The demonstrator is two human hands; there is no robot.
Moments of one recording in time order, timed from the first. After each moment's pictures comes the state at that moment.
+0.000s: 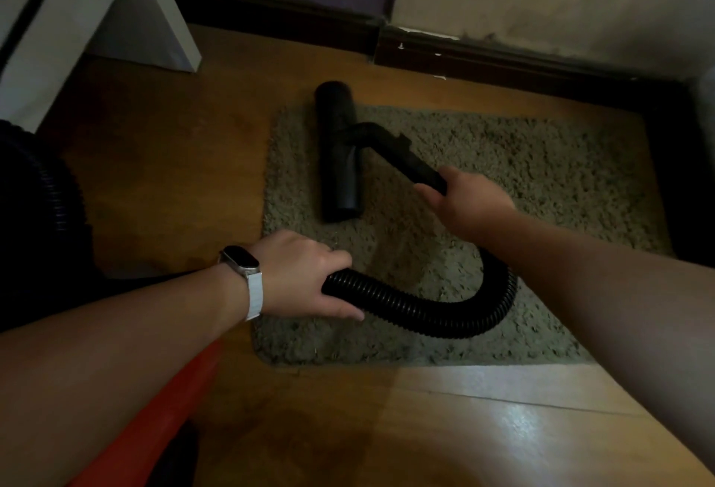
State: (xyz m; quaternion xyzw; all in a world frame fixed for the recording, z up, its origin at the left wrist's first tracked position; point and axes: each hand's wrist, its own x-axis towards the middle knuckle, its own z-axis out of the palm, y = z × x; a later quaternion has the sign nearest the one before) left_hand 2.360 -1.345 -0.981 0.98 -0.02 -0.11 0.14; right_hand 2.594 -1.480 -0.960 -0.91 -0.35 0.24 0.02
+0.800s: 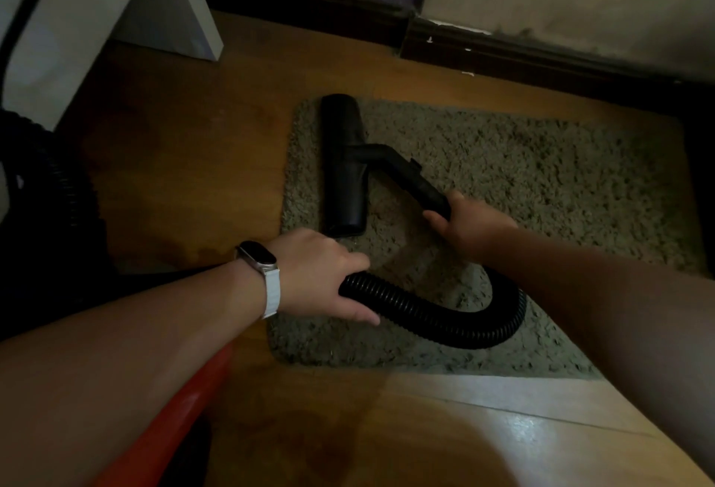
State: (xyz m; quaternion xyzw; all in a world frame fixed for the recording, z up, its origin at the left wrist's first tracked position) left_hand 2.361 -1.339 -0.979 0.98 -0.02 -0.15 0.15; right_hand 2.591 -1.474 -1.004 -0.88 -0.37 0.29 -0.05
